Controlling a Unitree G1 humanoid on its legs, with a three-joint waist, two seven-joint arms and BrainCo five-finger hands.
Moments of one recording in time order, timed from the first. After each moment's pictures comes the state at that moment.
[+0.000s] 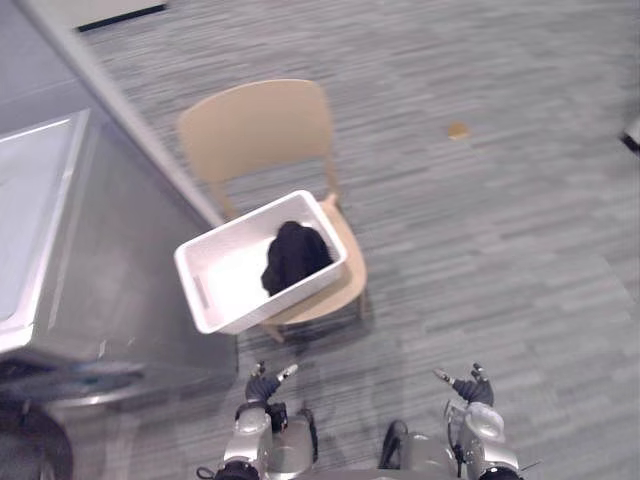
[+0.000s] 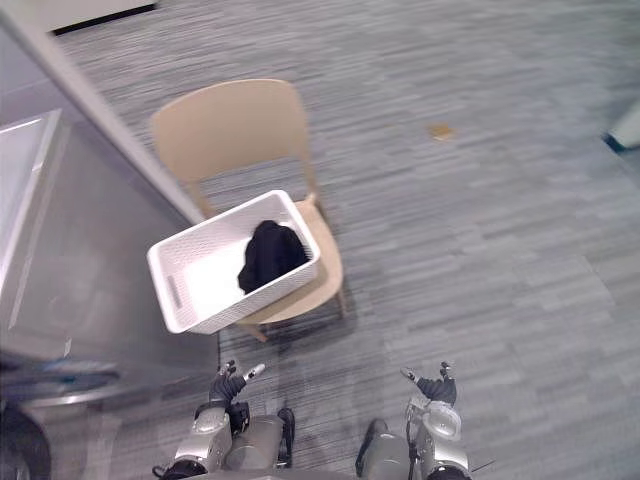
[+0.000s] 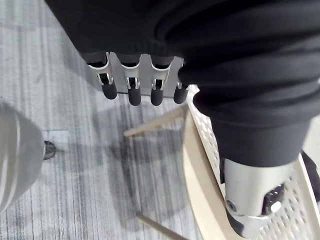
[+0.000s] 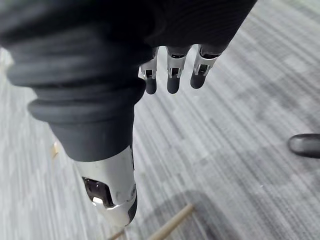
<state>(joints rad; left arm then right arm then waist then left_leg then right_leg) 0.00 -0.06 0.11 0.85 0.04 -0.05 0.20 0.00 -0.05 -0.24 0.76 0.14 -0.07 -0.28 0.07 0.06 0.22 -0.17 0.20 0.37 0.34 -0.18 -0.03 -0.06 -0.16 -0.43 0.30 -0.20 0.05</state>
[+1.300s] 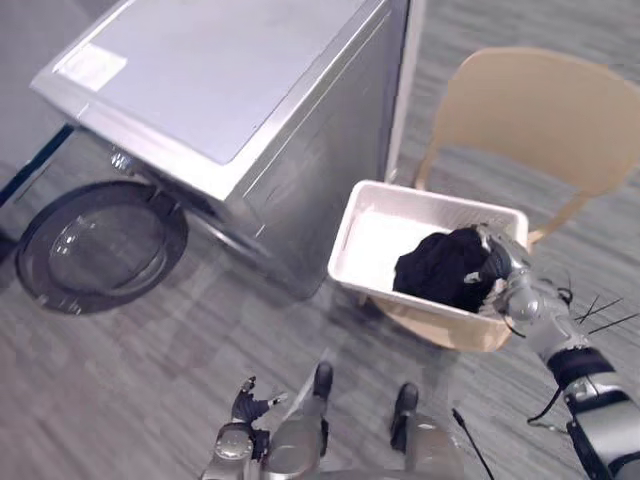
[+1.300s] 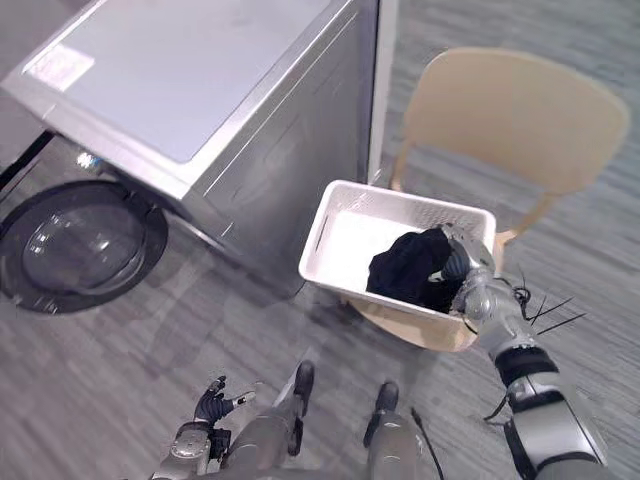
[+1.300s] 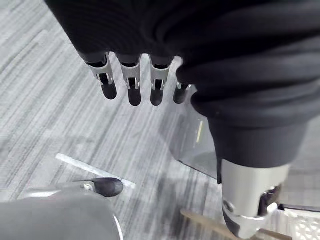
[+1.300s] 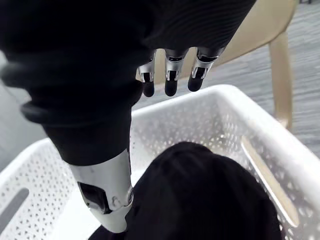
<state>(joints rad) 0.06 0.09 -0.04 0.89 0.08 -0.12 0.17 -0.53 -0.65 0.28 0.79 -0.50 -0.09 -0.20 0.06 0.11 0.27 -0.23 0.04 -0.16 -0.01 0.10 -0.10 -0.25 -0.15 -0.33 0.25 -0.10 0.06</state>
